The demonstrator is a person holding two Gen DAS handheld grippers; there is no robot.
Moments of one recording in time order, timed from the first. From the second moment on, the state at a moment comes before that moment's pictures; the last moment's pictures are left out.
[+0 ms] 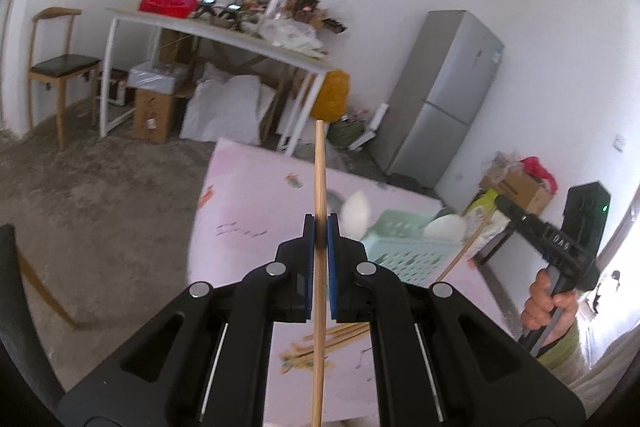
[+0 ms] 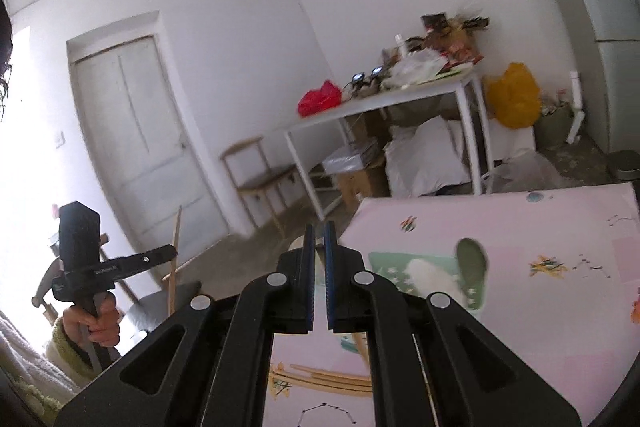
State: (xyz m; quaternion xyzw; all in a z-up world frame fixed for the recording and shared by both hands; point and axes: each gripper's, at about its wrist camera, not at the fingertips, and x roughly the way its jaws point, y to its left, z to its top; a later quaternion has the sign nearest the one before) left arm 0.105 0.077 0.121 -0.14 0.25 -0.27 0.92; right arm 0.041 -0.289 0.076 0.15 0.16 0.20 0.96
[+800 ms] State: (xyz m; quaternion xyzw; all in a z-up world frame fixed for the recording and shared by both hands) left arm 0.202 -0.090 0.181 -0.19 0.12 -0.33 0.92; right arm -0.026 -0.325 0.109 0.16 0.08 0.17 0.97
